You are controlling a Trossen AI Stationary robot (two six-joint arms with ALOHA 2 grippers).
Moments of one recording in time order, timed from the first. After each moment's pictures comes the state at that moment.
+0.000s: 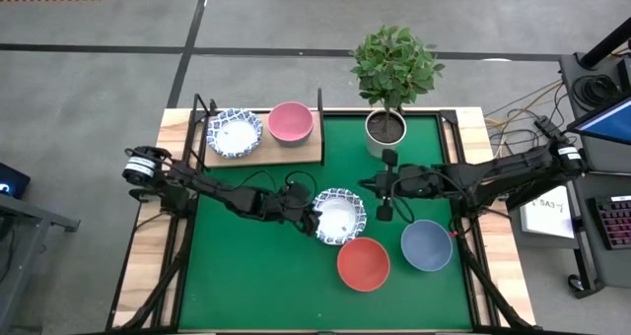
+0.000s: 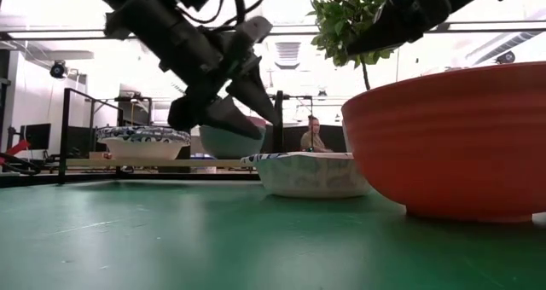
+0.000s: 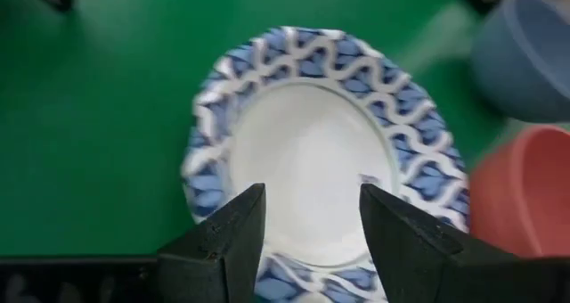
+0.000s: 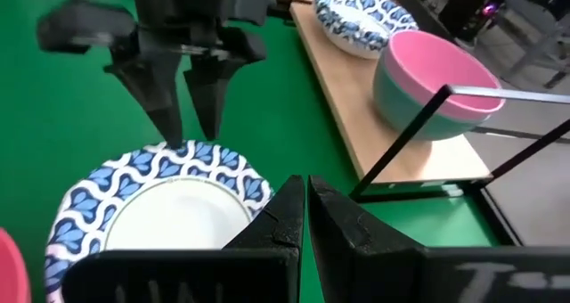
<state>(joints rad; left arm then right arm) -0.18 1.68 0.91 0.04 -0.36 -0.88 0.11 1.10 0.71 -0.07 0.31 -0.11</state>
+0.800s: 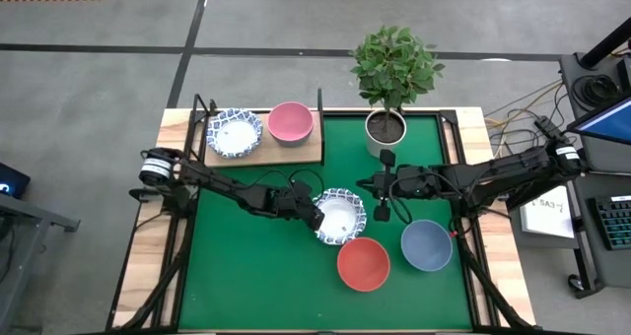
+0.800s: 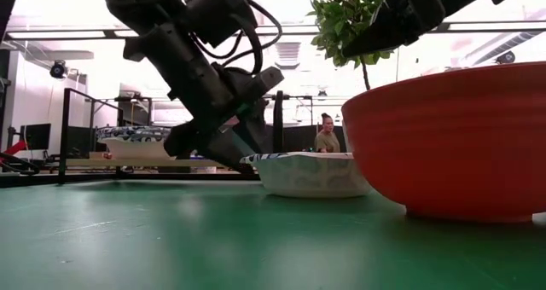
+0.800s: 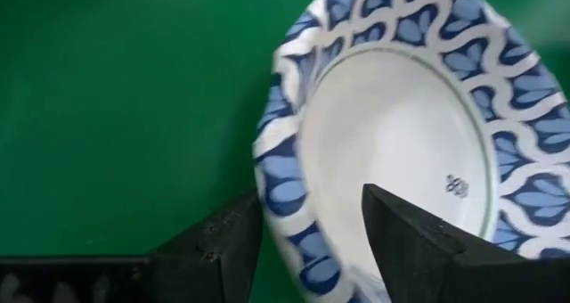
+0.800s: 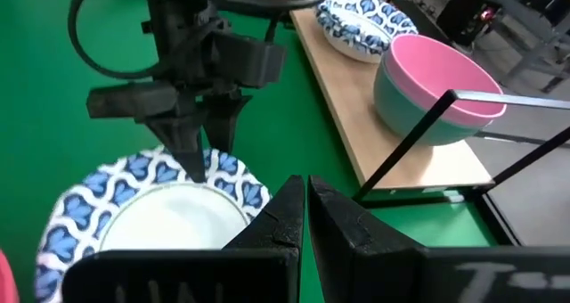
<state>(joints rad) -0.13 1.80 0.95 -0.04 -0.32 -1.01 0.11 1.12 0.71 -0.03 0.31 -0.12</state>
